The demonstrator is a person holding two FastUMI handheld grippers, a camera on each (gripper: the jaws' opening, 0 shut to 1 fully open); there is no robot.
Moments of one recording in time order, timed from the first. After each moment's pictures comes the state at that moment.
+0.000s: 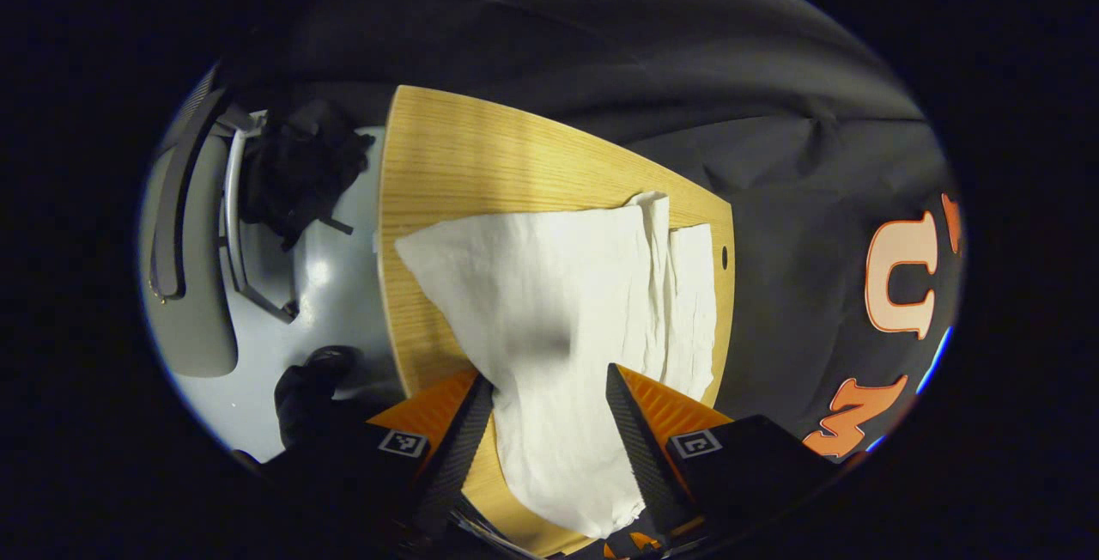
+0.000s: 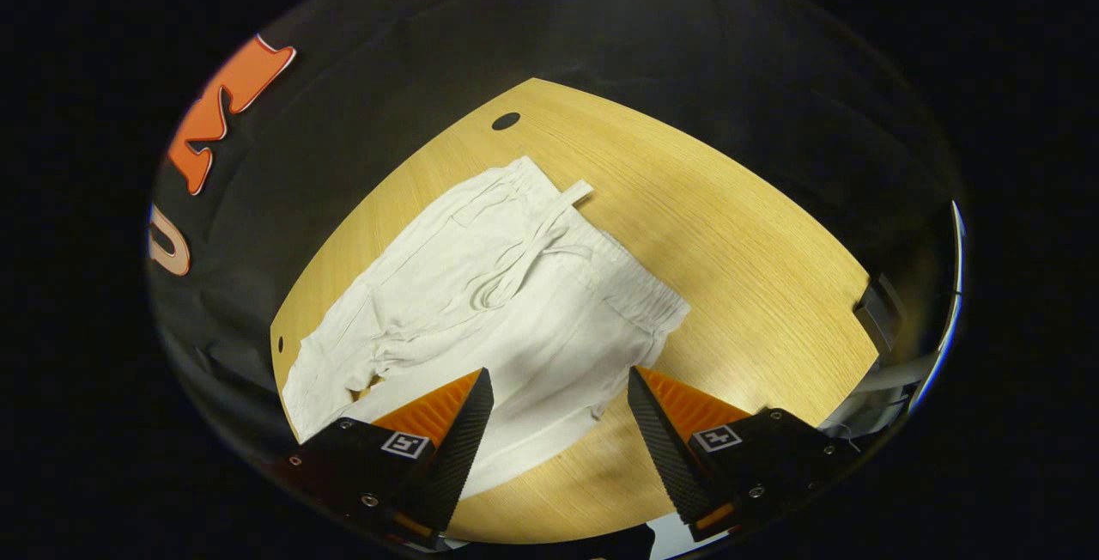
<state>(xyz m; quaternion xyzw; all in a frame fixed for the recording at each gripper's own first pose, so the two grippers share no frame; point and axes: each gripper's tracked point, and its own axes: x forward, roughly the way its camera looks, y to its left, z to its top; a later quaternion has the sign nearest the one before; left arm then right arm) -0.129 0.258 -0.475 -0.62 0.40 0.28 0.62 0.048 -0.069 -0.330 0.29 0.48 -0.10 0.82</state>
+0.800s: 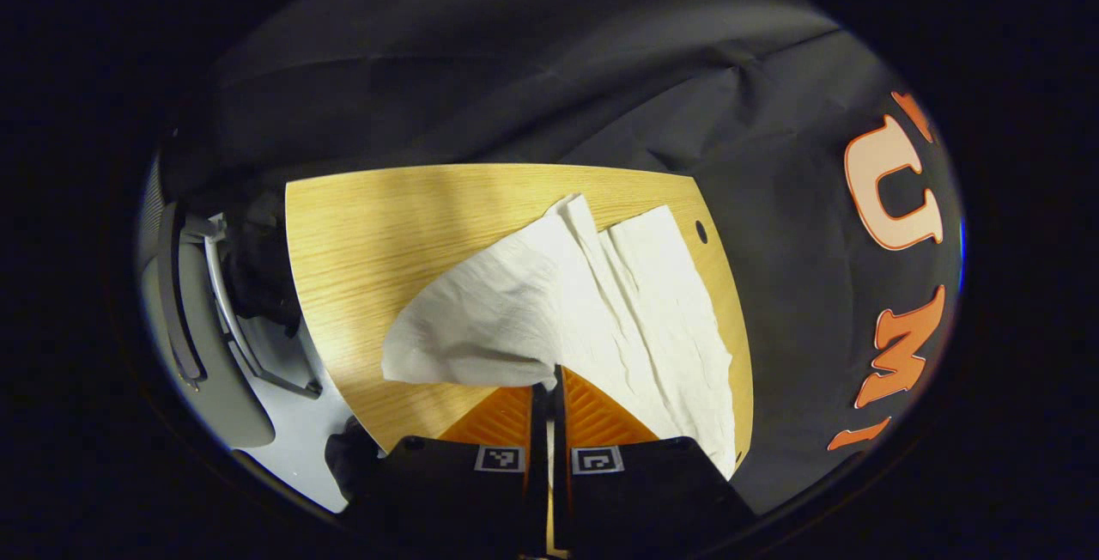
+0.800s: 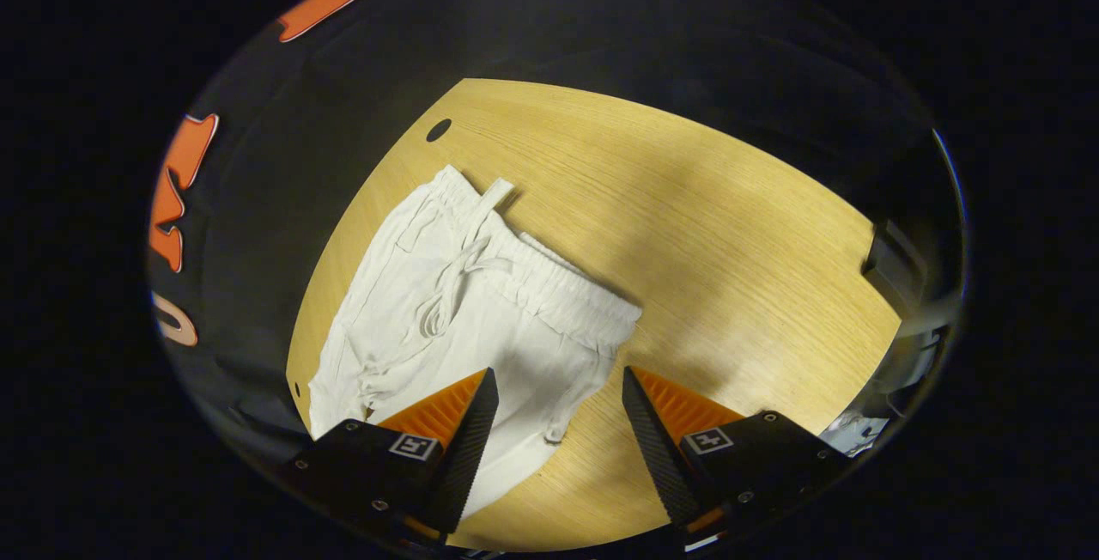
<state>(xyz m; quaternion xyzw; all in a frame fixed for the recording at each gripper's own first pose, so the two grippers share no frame) -0.091 0.267 -0.442 -0.51 0.41 0.24 0.72 0.049 -0.097 -0.375 0.39 0.49 -0.14 0.77</state>
